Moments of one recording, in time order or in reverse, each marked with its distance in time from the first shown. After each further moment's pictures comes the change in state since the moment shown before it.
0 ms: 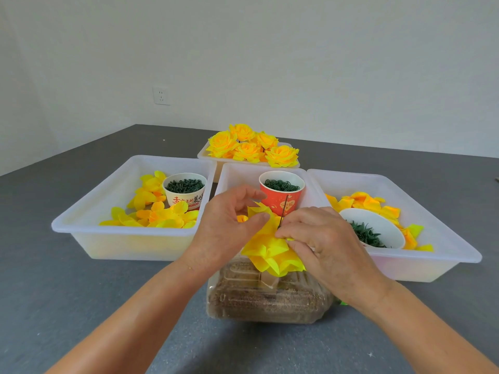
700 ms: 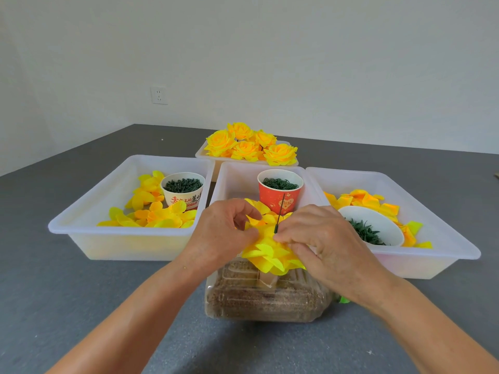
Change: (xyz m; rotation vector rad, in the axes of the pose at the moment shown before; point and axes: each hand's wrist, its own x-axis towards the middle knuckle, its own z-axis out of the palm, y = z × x) left_hand 0.000 -0.008 -0.003 0.260 -0.080 -0.079; right_hand -0.001 0.004 -0.003 0.042 -0.072 0.018
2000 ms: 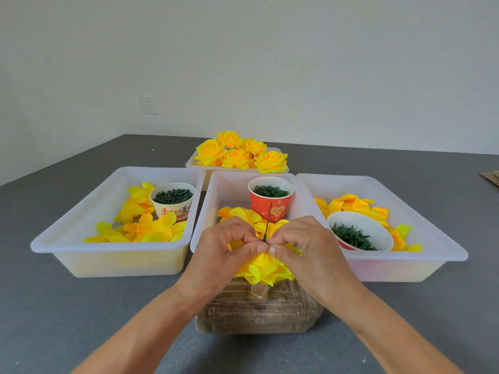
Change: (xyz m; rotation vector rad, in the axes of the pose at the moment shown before) left_hand -0.010 -0.006 0.018 -0.279 -0.034 0.202; right_hand 0.001 0.003 0.023 0.296 0.071 0.414
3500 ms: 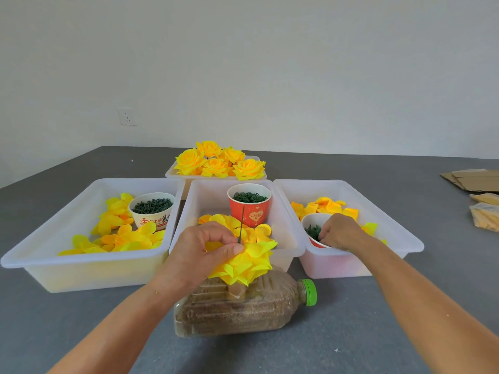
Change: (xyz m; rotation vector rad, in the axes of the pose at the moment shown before) left_hand 0.007 -0.004 -0.003 0.021 -0.059 -0.042; right_hand 0.042 0.119 -0.066 -0.600 -0.295 0.626
